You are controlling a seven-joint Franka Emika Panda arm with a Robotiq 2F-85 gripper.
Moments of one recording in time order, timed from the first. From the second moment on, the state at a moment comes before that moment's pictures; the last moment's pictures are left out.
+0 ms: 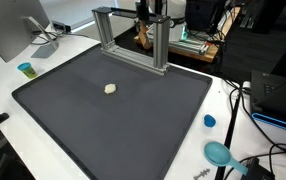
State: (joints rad) arm -0.13 -0.62 0.17 -2.60 -0.04 2.04 0.80
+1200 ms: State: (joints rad) arm -0.13 -0.59 0.15 -2.60 -0.04 2.00 0.84
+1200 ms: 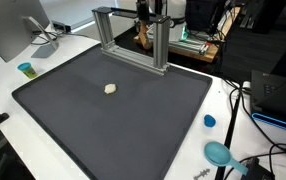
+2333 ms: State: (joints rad) arm -0.11 -0.59 0.12 -2.58 0.01 1.99 0.80
